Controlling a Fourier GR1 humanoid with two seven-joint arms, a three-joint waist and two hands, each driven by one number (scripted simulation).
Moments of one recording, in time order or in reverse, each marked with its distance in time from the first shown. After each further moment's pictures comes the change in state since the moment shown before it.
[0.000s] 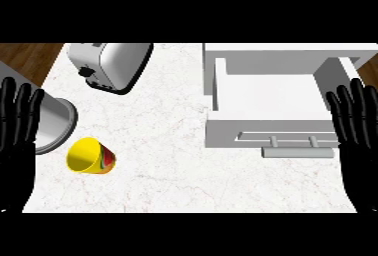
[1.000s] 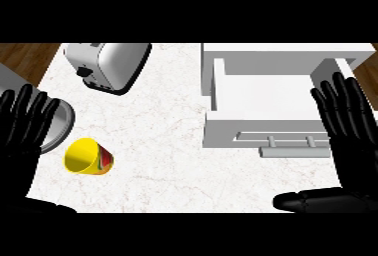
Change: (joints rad) left arm 0.023 0.038 0.097 0.088 0.388 -0.214 0.098; right arm -0.055 -0.009 -0.009 0.024 -0.093 0.063 0.098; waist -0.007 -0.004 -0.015
